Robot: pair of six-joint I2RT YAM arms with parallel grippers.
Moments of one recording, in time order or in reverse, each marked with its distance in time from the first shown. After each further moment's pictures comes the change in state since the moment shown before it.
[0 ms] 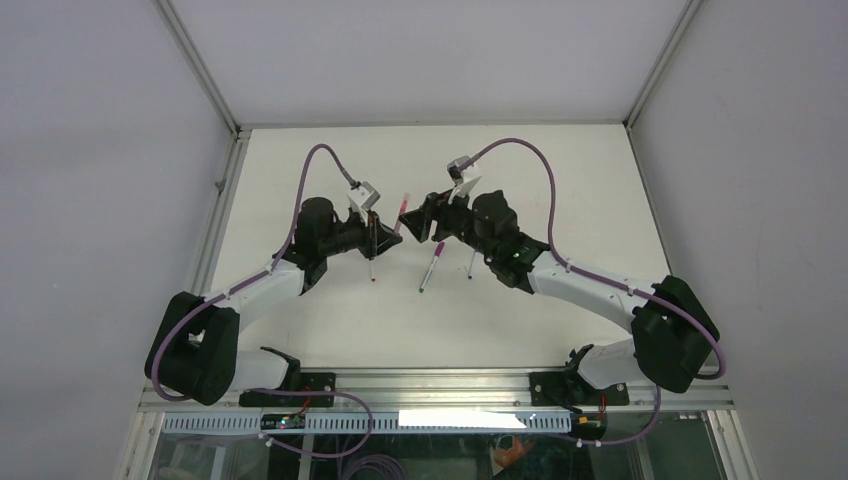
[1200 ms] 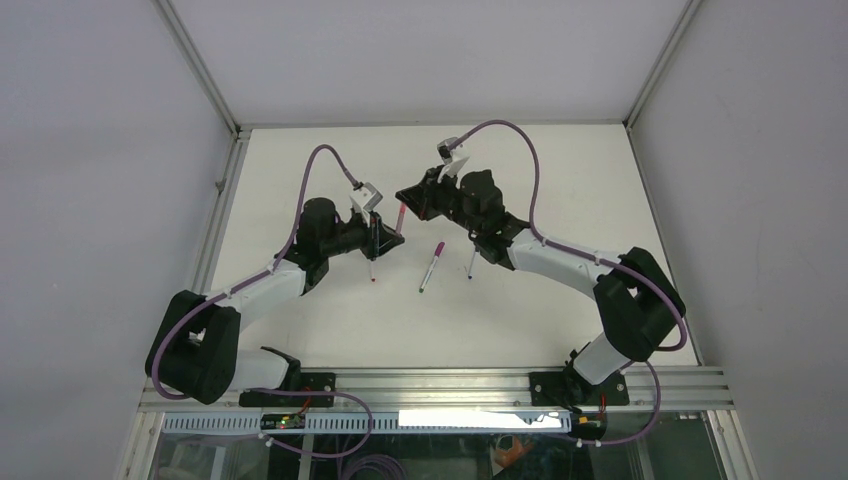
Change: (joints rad) left arm -0.019 0.011 0.000 0.014 -0.001 0.000; right arm -0.063 0.202 0.143 0.104 -0.063 0.020
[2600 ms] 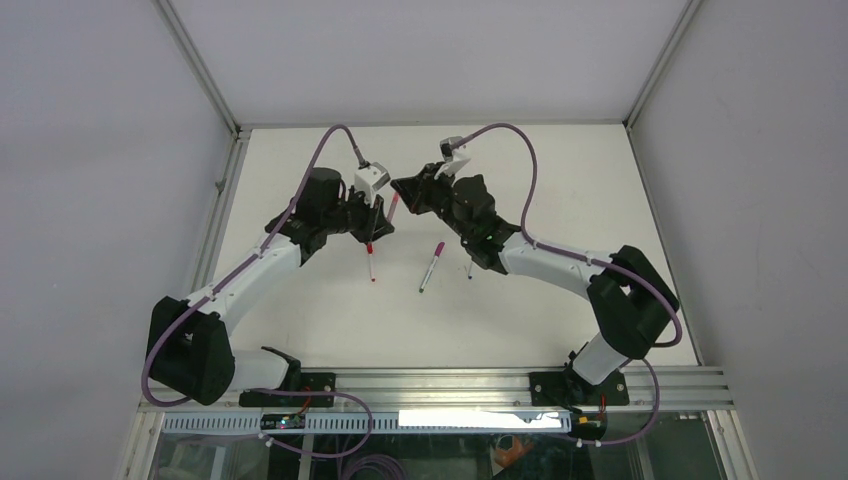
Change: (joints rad) left arm -0.011 -0.009 0.323 -0.565 -0.125 0.163; right arm 0.061 0.026 -0.003 0.099 0.198 0.077
